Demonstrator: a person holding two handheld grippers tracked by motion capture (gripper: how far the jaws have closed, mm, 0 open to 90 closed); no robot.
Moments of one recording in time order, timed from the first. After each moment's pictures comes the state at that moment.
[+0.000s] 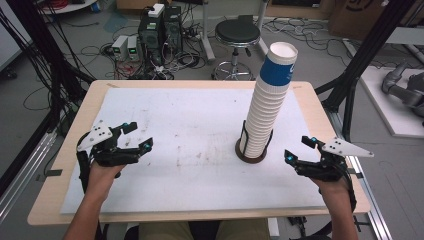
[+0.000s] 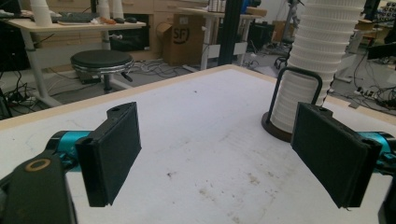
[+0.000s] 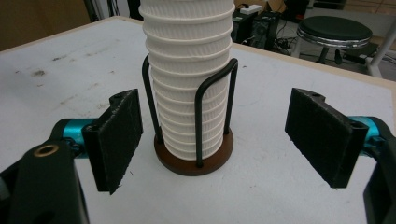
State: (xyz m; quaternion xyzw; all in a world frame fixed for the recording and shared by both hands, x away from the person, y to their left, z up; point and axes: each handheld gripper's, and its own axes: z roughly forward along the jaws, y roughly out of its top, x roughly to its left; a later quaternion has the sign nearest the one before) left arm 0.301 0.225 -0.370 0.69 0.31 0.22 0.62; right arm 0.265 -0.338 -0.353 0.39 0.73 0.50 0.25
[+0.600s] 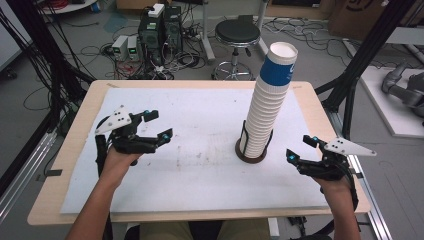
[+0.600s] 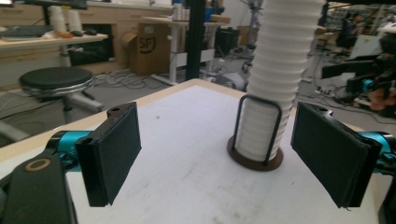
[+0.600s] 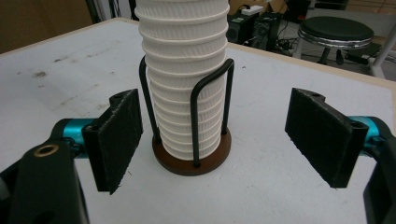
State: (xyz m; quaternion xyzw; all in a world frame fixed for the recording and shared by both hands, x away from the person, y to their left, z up) left arm 0.322 0.179 -0.335 0.70 0.25 0.18 0.65; right arm 0.268 -0.344 -0.354 0.38 0.73 0.50 0.24
